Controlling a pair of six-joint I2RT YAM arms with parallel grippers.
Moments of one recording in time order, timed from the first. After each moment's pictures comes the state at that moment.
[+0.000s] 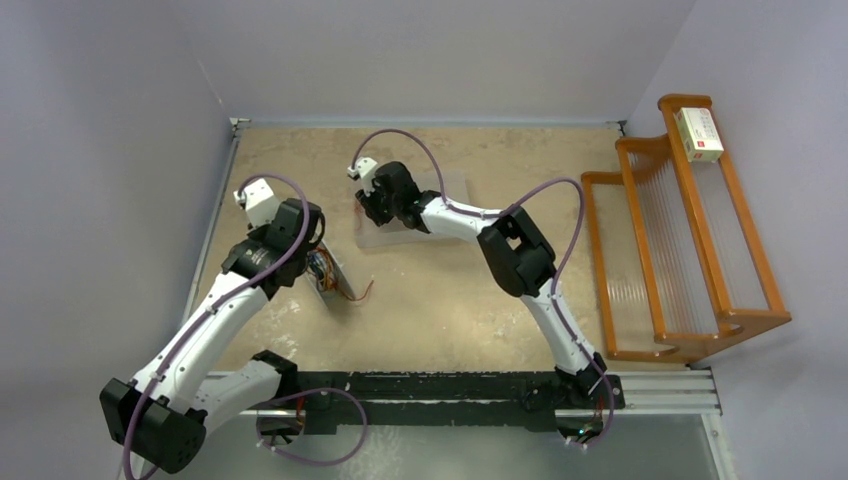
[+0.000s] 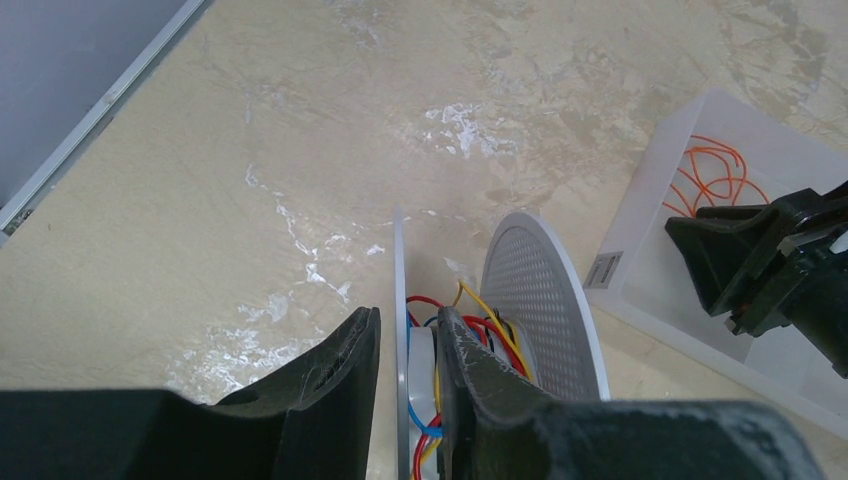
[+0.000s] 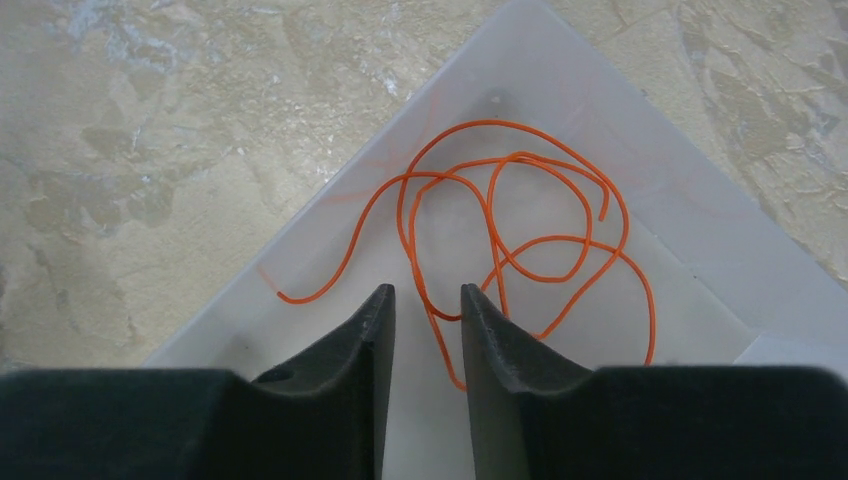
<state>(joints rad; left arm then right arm) -0.43 0.99 0.94 -0.82 -0.76 -0.82 0.77 2.37 1.81 -0.04 -0.07 -0.08</state>
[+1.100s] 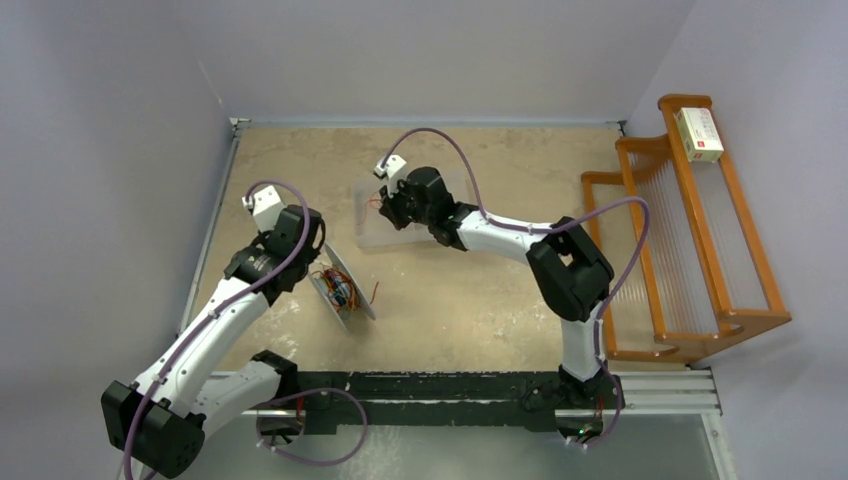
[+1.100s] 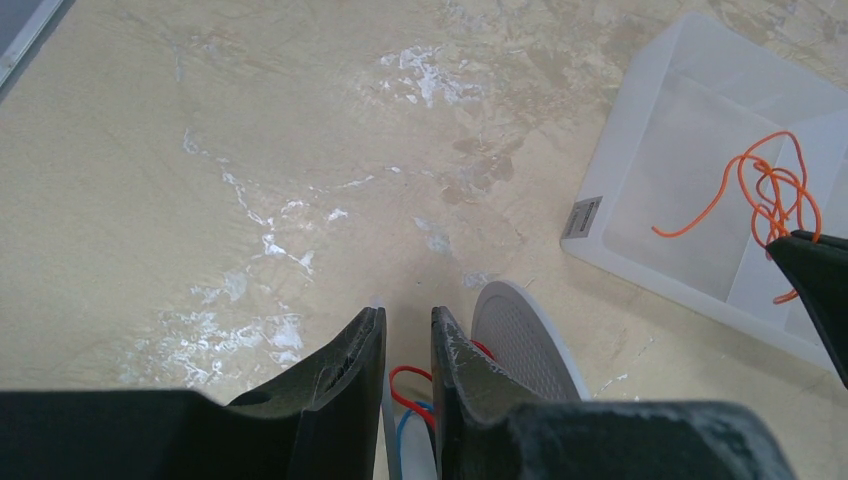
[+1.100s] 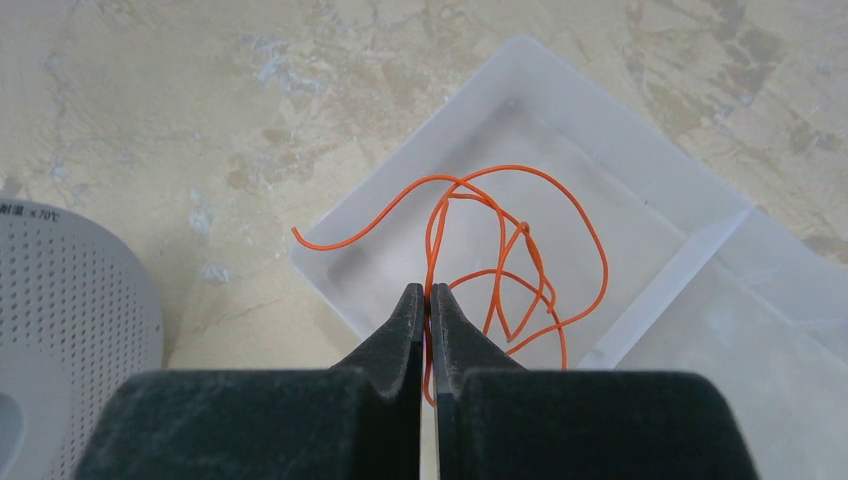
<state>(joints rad) -0.43 0.97 0.87 -0.76 -0.63 -0.81 0.77 1.97 1.36 0.20 -0.12 0.01</state>
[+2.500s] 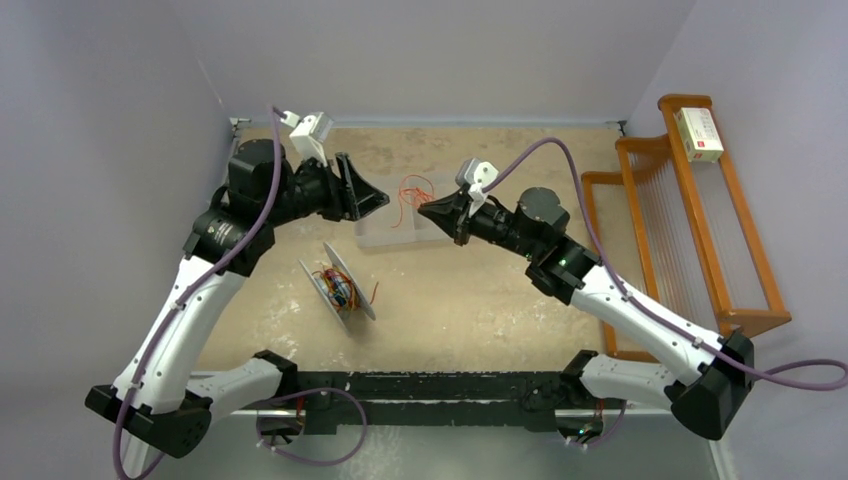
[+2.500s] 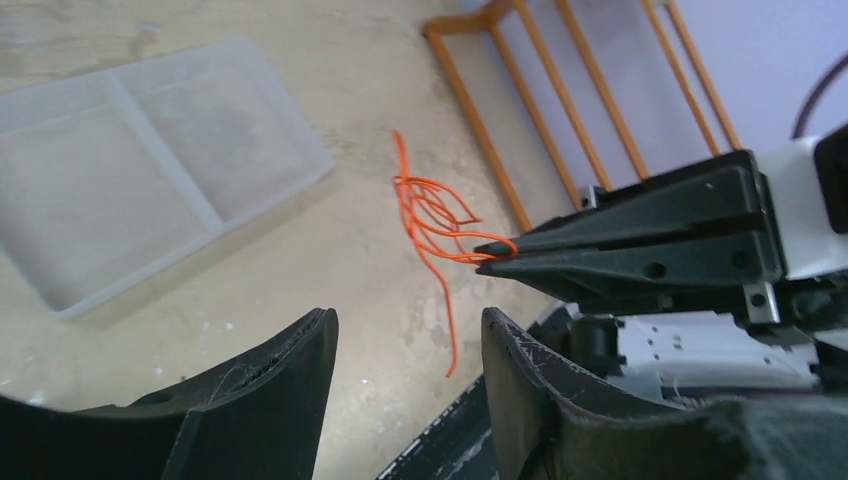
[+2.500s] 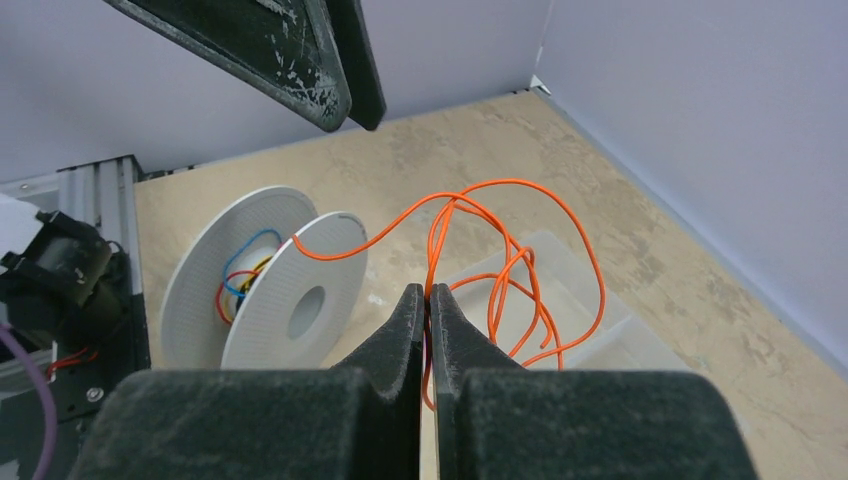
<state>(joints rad) -0.43 1.07 1.39 -0.65 0.35 -0.51 0.77 1.11 0.97 0.16 -0.31 -0.05</state>
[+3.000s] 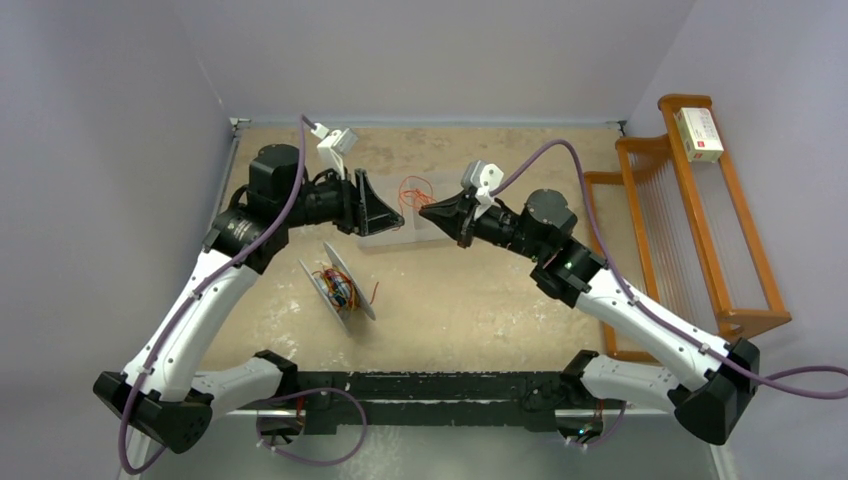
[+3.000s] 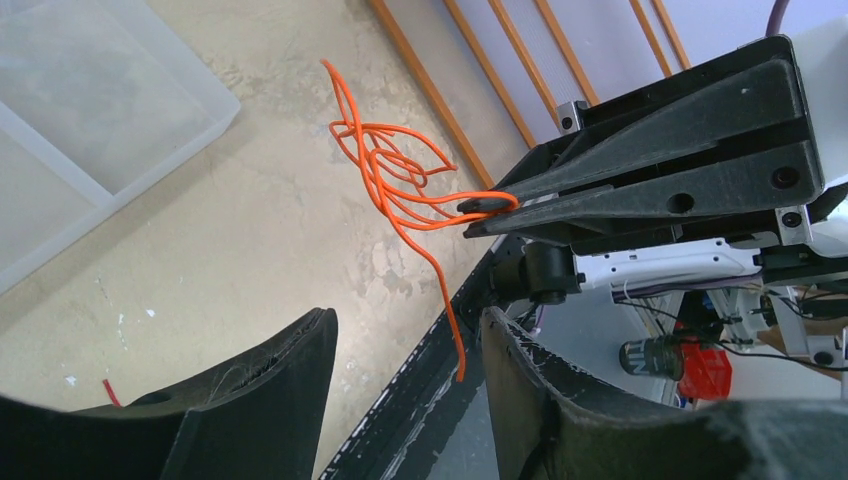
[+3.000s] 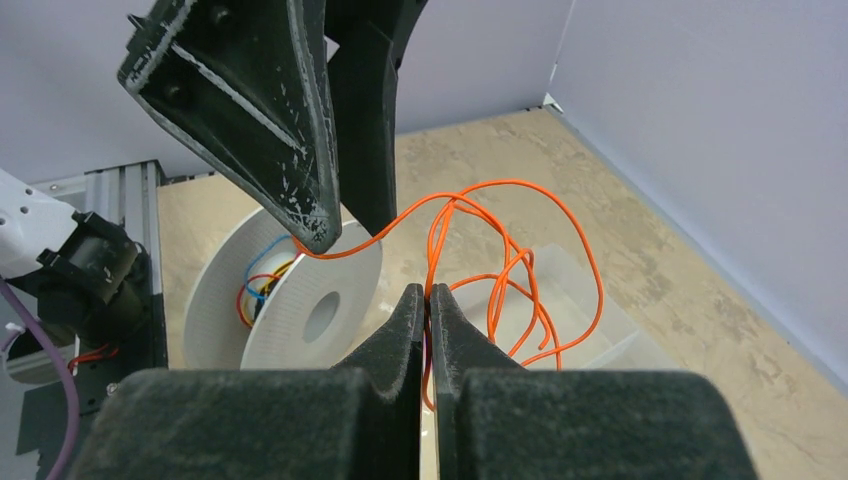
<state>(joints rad) -0.44 1.10 1.29 -0.58 0.63 -0.49 0.77 1.08 0.97 0.16 -0.36 -0.04</state>
